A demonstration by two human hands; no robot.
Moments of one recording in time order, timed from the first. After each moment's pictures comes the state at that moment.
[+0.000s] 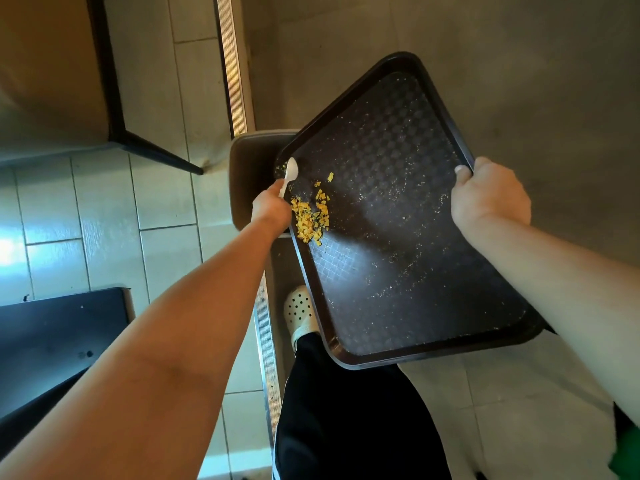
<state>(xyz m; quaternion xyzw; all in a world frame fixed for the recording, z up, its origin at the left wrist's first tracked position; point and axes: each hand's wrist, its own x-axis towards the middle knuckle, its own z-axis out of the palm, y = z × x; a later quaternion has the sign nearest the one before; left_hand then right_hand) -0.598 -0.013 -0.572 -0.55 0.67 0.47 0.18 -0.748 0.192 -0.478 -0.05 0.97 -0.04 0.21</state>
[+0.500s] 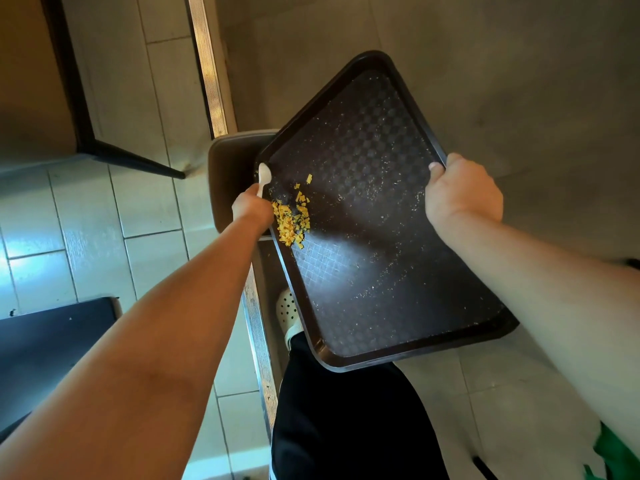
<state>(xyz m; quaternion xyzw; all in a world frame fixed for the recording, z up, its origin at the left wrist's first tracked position) -0.606 -0.017 -0.580 -0.58 0.65 0.44 0.19 -0.750 0.189 -0.482 -0.05 0.97 -0.04 0.23</state>
